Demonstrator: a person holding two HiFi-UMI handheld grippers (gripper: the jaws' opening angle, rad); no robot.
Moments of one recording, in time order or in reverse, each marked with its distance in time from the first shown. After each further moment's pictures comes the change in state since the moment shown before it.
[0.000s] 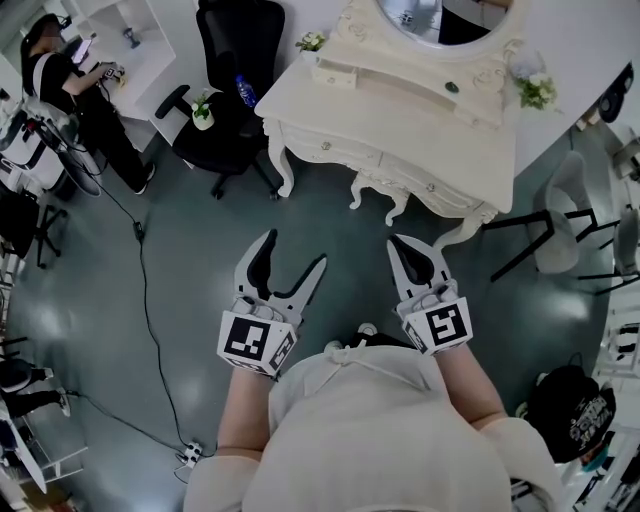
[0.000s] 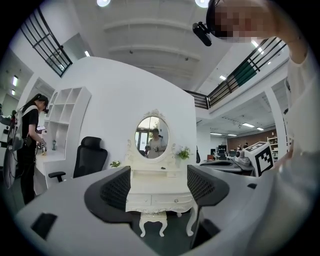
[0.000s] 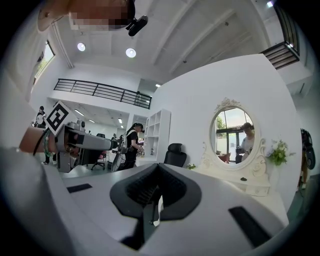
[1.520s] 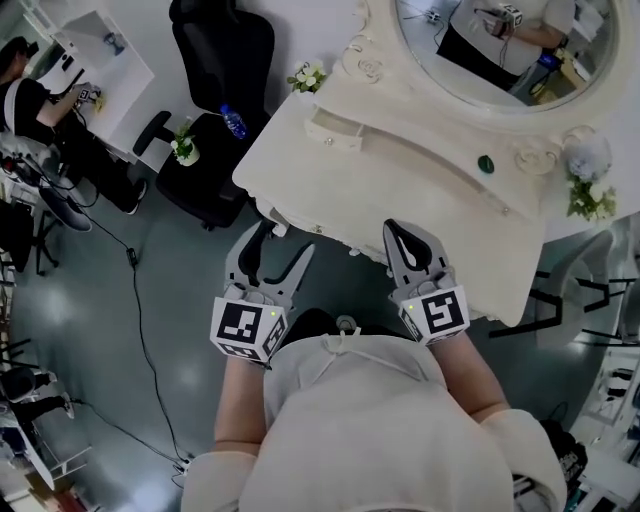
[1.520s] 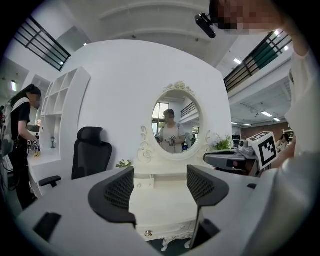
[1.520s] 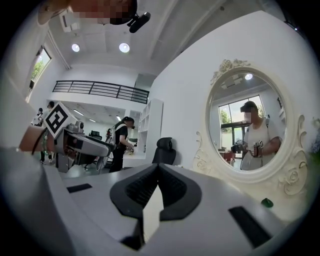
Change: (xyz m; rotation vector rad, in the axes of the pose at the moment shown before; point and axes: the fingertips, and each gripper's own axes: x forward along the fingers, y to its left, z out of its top) left arm 0.344 0.196 -0.021 0.007 0.127 0.114; right arm 0.311 -0.256 -0.050 0.019 0.037 0.064
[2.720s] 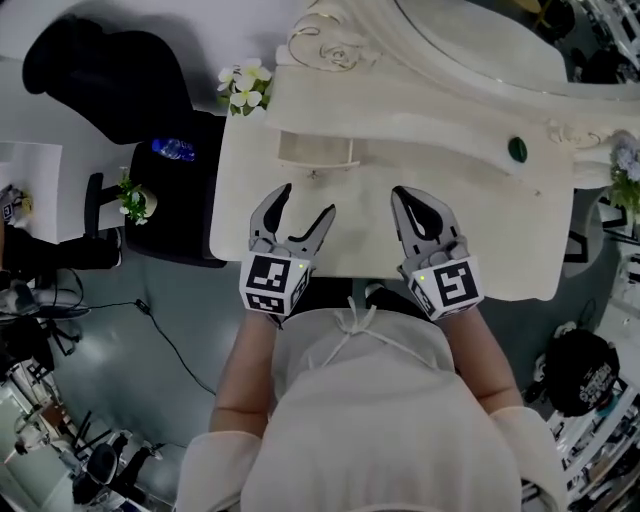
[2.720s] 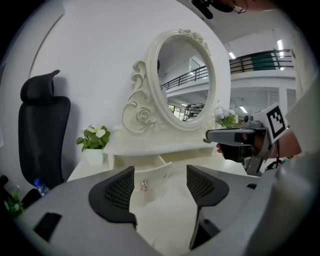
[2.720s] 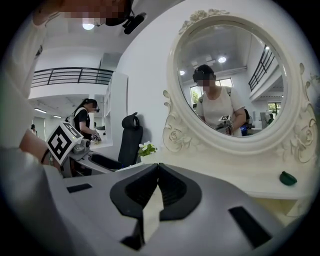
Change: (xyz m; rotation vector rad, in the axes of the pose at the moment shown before) left arm 0.300 0.101 -0.130 0.009 0.327 -0.357; right arm 0.185 -0.147 -0.124 0.197 0.217 -0.284
